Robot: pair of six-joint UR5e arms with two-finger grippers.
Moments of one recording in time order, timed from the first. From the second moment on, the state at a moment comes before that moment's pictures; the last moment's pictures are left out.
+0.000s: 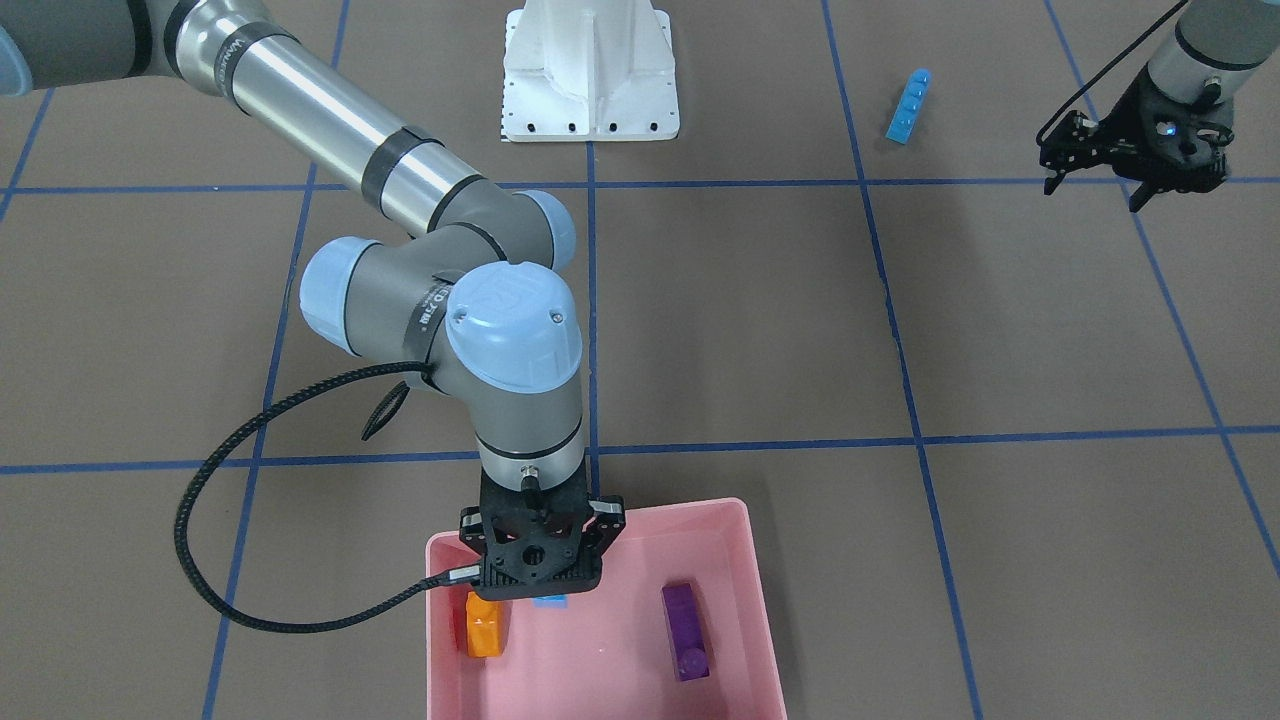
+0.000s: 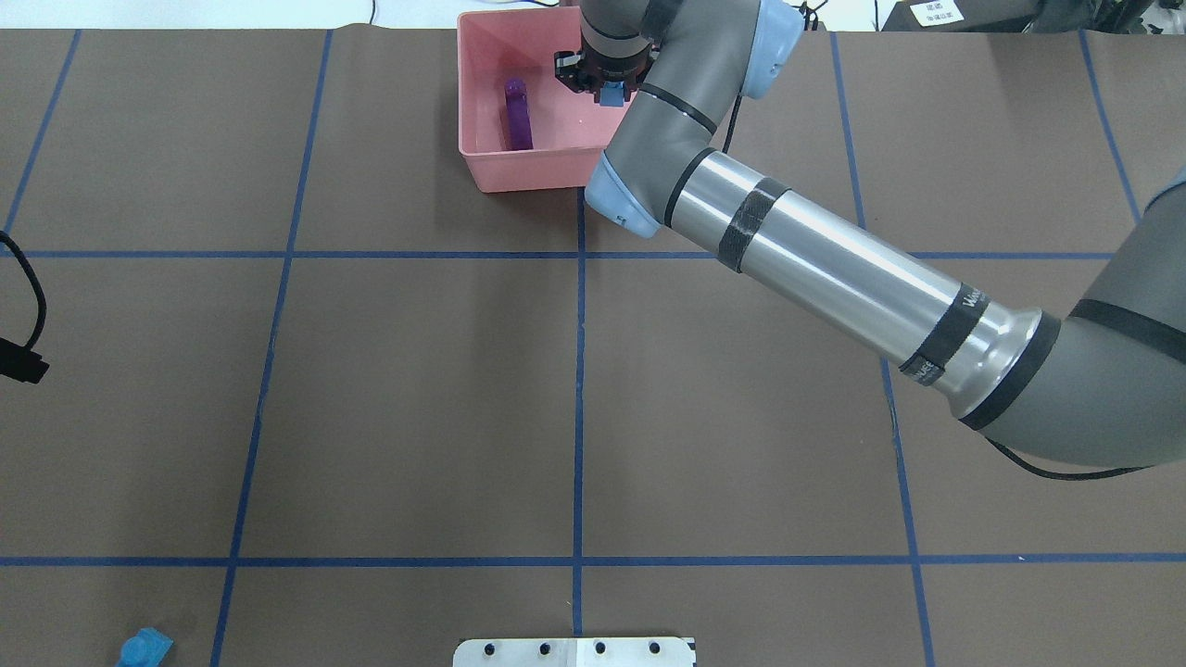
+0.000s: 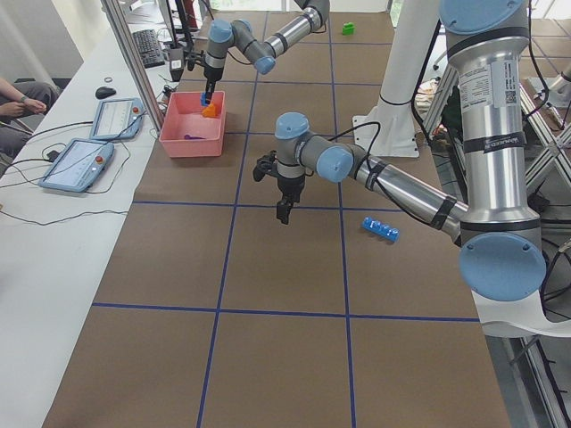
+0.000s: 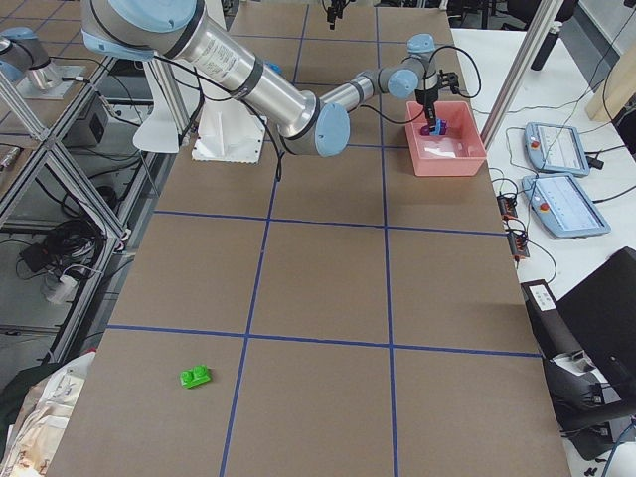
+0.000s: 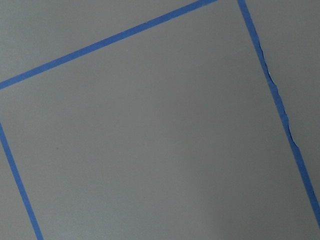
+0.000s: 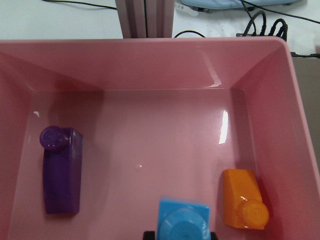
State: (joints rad) left arm -1.01 -1.42 -2.17 -1.57 -2.14 -0.35; right arm 0.79 -0.42 0.89 -1.23 1.79 0.97
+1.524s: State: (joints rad) left arm -0.97 -1.35 -2.17 -1.62 -2.14 -0.43; right arm 0.85 -0.49 1.13 -1.49 1.96 0.96
